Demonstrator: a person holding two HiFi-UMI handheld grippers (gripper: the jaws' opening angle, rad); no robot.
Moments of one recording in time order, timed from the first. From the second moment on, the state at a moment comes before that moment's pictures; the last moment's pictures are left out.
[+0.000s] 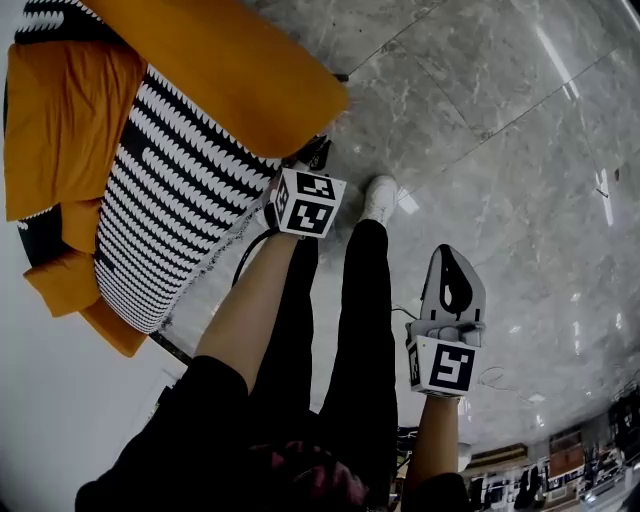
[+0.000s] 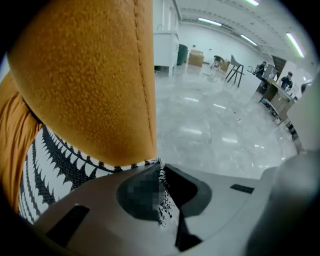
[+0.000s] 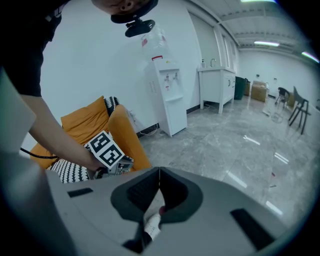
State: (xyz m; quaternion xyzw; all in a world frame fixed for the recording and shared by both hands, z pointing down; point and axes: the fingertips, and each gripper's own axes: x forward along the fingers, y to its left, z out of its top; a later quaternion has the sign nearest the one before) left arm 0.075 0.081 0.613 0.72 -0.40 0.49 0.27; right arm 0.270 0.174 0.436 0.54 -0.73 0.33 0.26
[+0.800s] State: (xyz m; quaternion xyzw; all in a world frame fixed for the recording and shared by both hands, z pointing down) left arm 0.136 0.141 0.591 0.74 -0.34 0.47 0.34; right arm 0.276 0.146 0.410 0.54 -0.75 0.29 0.26
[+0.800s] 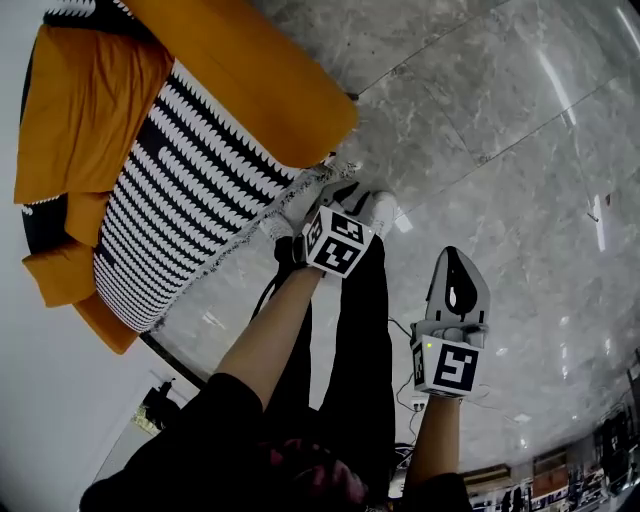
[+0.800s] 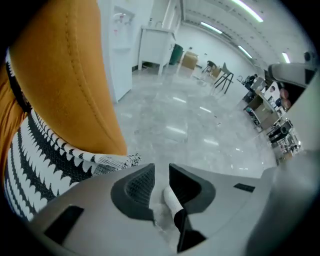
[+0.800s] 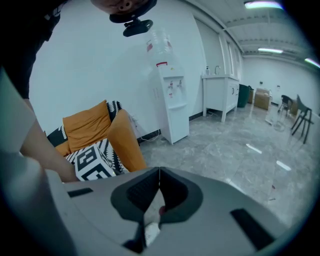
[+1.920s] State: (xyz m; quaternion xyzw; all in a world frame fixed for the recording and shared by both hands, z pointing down) left arm 0.014 0.076 0.331 0.77 -0.50 0.29 0.27; right arm 0.087 0.061 0.230 0.43 -0.86 0.15 0.22
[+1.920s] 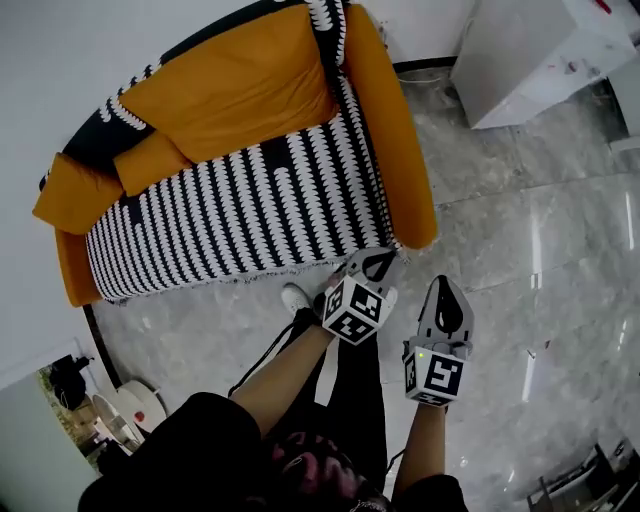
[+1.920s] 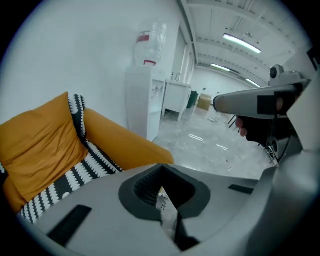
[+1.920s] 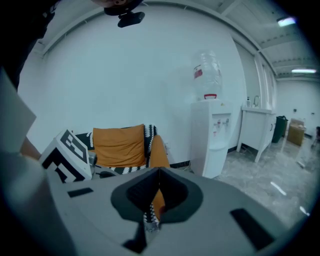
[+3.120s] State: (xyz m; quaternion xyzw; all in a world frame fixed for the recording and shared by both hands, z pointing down) left arm -0.292 0.186 0.059 0.62 -0.75 0.15 0.16; right arm -0.200 0.138 0.000 0.26 -0.96 0.00 0.13
